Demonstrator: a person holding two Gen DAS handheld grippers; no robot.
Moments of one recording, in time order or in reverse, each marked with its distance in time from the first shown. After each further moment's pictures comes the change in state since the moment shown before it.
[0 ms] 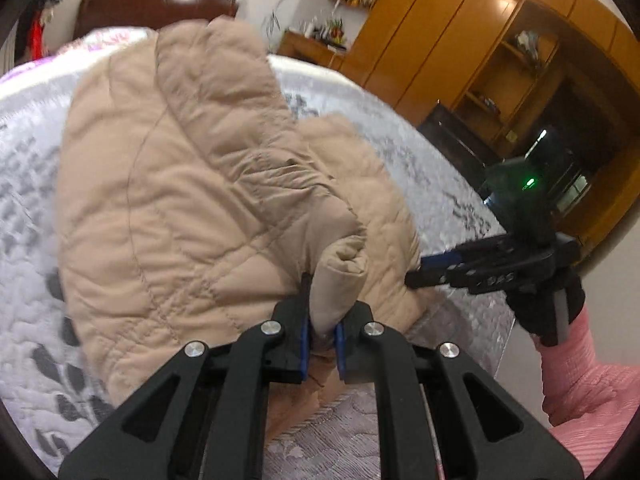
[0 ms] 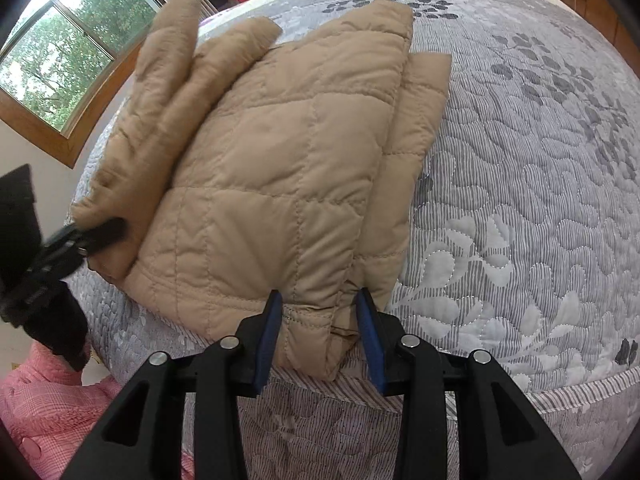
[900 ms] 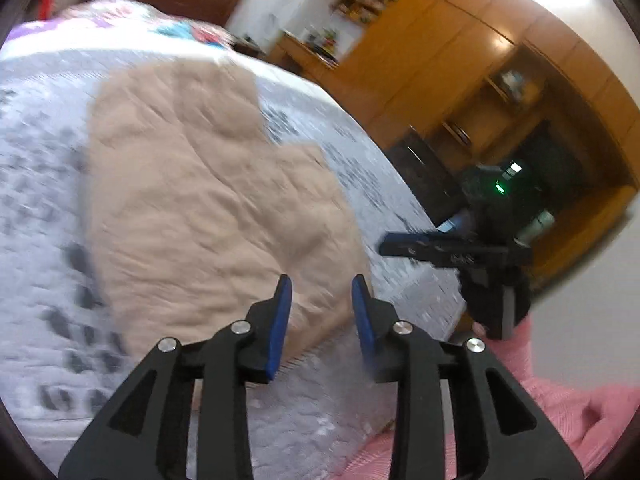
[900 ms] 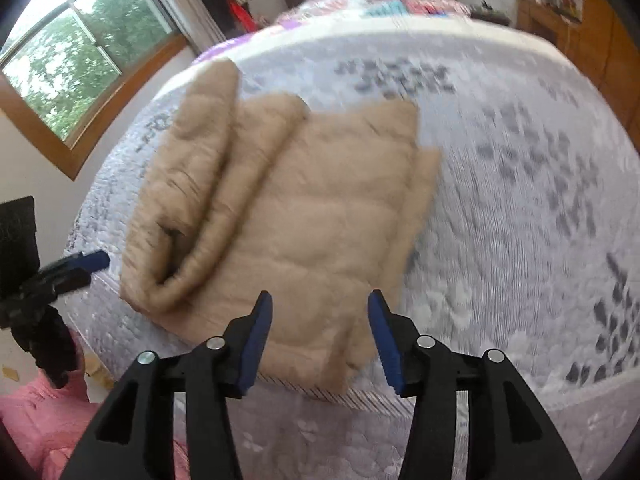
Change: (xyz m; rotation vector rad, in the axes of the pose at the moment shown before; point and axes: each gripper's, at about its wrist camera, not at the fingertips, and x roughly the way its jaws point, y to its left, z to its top) left arm -0.085 0.004 0.008 -0.141 -0.055 -0.110; right arm -0.064 0.028 0.028 -0.056 -0.128 -0.041
